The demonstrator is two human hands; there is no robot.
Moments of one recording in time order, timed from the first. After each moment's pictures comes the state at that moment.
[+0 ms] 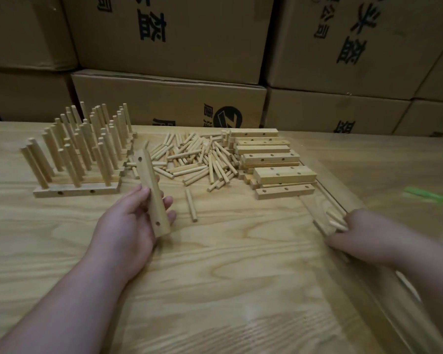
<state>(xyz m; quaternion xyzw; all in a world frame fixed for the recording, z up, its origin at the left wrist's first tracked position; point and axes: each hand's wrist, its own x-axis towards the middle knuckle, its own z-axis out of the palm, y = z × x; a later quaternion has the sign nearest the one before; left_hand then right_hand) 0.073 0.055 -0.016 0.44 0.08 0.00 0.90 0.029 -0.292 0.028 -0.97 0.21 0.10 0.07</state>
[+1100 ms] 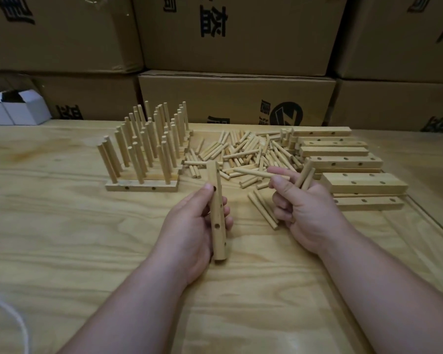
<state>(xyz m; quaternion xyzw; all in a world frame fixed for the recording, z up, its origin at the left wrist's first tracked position) 0.079 0.053 -0.017 0.45 0.14 0.00 0.88 0.130 -0.126 -0.024 -0.55 -0.03 0.02 0.84</state>
